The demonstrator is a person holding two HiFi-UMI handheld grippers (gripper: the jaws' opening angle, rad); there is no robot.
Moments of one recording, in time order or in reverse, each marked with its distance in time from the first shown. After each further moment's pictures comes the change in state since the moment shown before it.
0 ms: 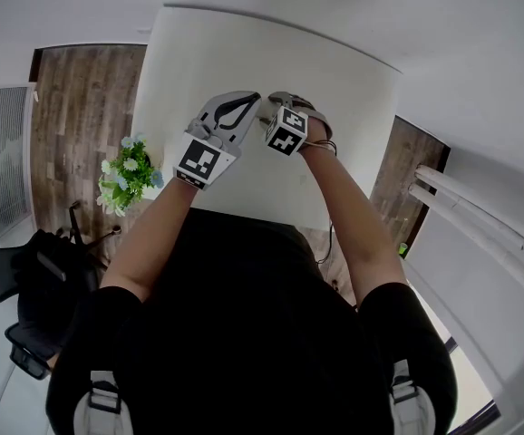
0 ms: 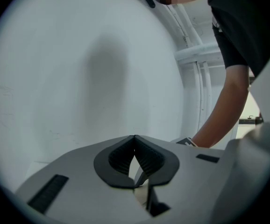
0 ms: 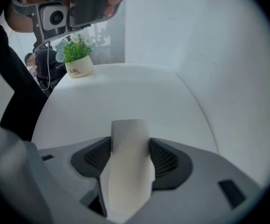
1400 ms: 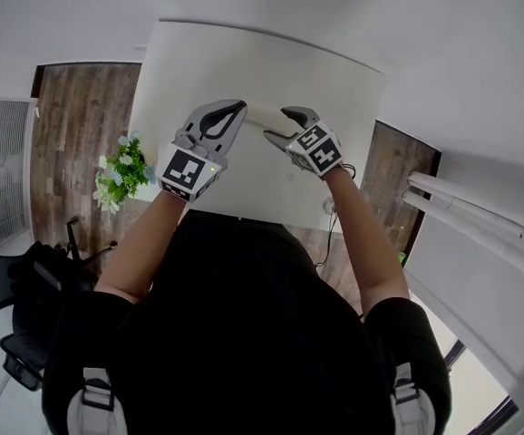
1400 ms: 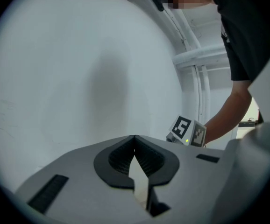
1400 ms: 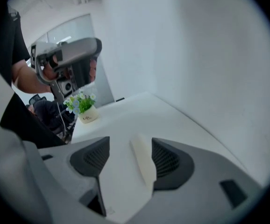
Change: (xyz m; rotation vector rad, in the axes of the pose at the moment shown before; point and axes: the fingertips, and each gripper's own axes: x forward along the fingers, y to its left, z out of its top) left arm -0.035 -0.041 0.049 0.004 -0.019 0.016; right arm -0.131 0.016 -0.011 0.408 -0.355 0.023
